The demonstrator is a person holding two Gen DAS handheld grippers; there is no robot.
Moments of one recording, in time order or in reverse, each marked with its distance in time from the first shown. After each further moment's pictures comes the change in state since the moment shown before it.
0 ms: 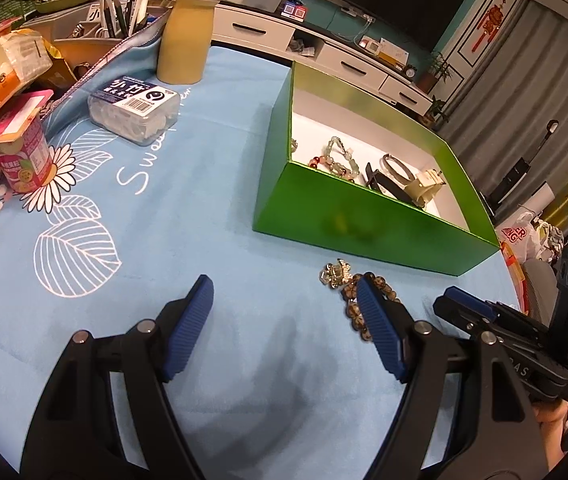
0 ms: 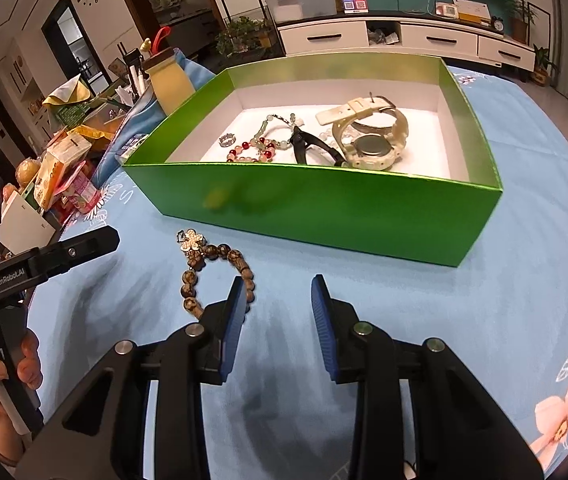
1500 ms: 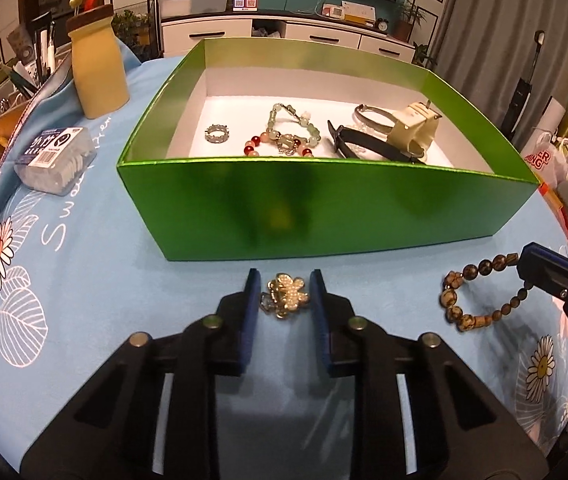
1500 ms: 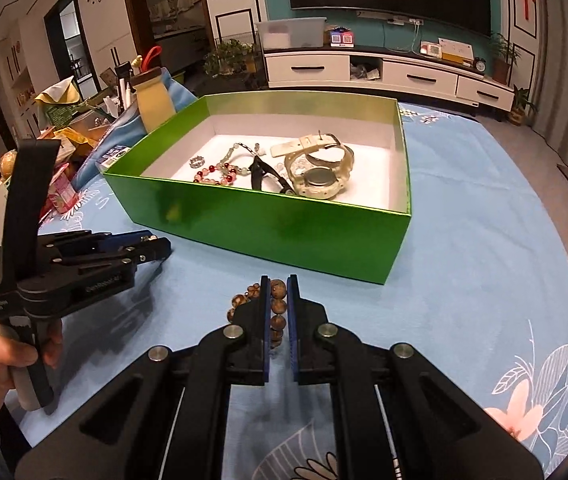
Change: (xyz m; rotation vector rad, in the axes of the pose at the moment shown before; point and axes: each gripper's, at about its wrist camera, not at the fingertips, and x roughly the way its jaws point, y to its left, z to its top) left arm 0.072 -0.064 0.001 0.287 0.032 0.115; right arm -0.034 -0.015 -0.012 -0.076 -0.111 -0.123
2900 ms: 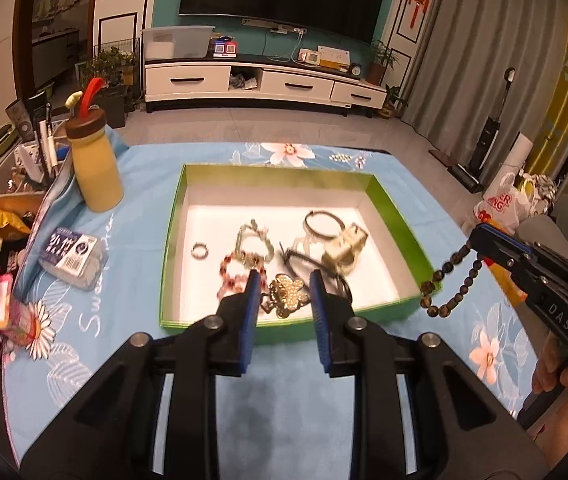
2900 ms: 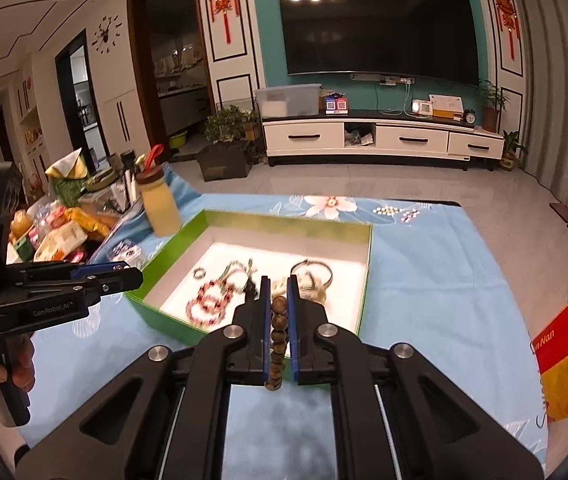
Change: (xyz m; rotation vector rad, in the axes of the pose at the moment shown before) left arm -0.096 -0.013 0.081 -0.015 -0.132 -0.111; right arm -0.059 -0.017 0.084 0.008 -0.233 -0.006
